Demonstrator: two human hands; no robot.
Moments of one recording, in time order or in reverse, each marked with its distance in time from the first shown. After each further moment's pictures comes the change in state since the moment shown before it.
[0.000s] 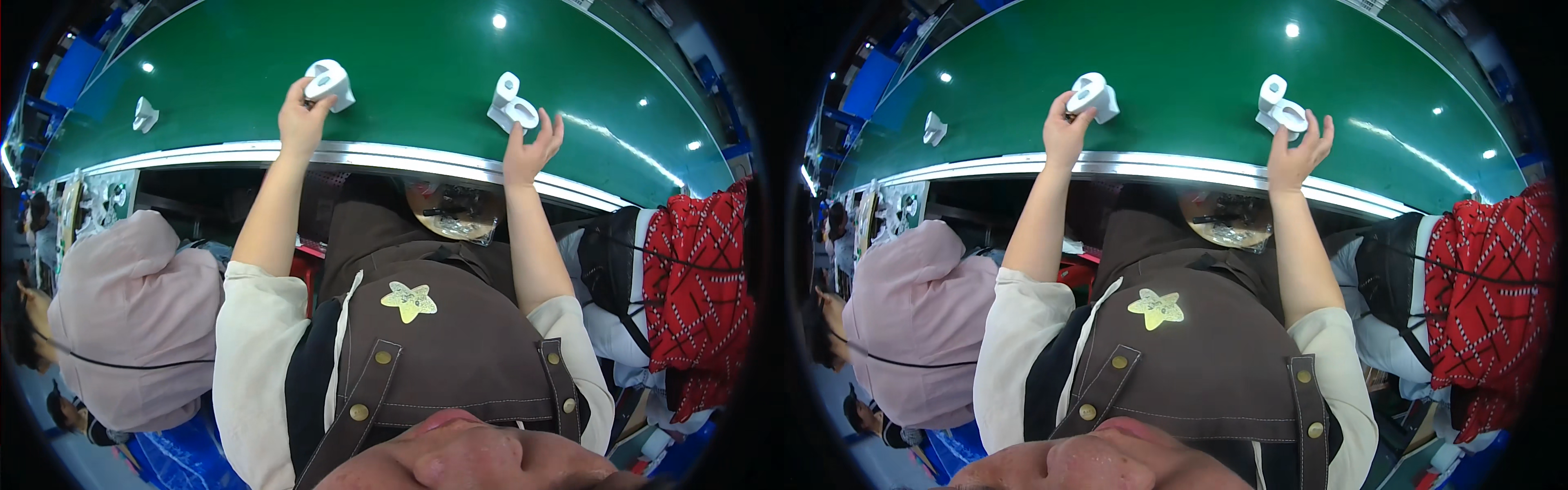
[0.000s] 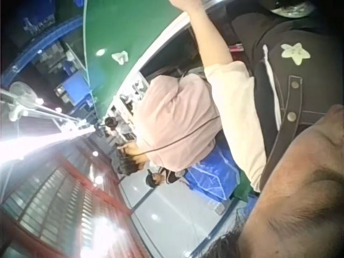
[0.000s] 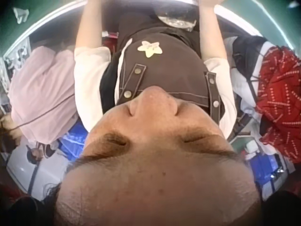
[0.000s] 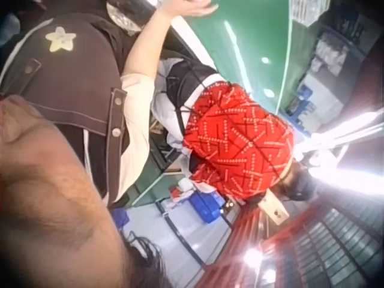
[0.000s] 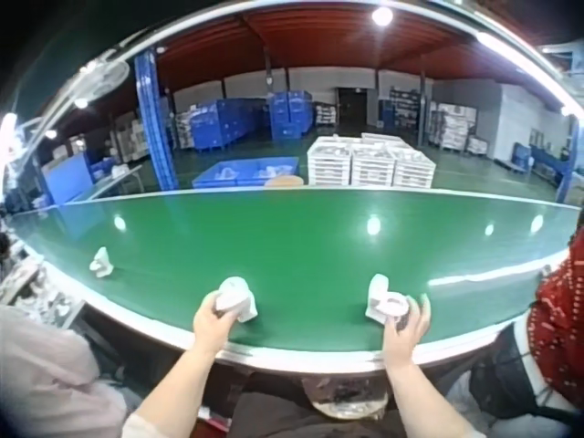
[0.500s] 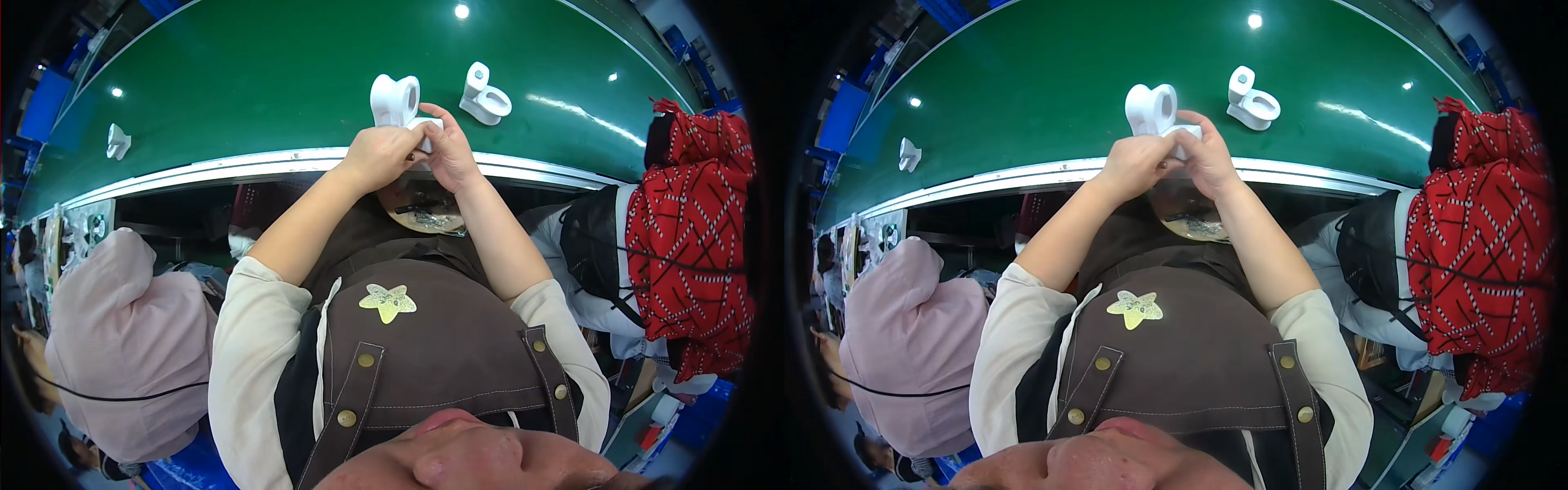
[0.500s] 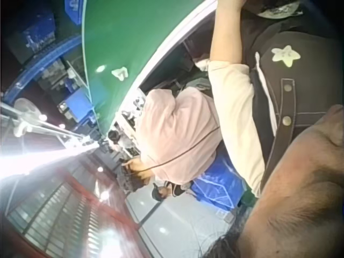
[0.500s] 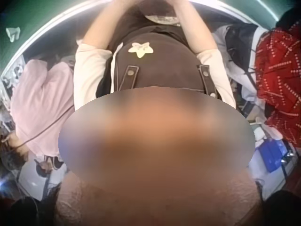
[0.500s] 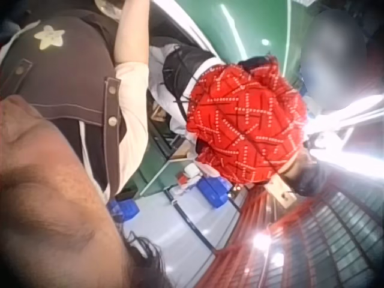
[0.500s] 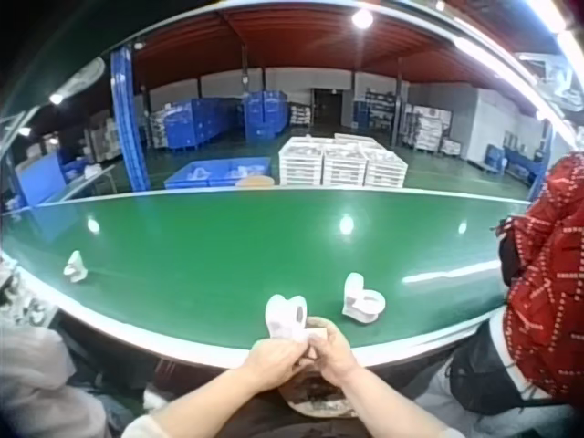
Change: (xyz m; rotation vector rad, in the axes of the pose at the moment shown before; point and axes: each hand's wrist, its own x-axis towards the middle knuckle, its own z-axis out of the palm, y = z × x) left_hand -0.048 0.061 0.121 0.255 -0.503 0.656; right_hand -0.007 -0.056 0.014 1.239 -0.857 0.902
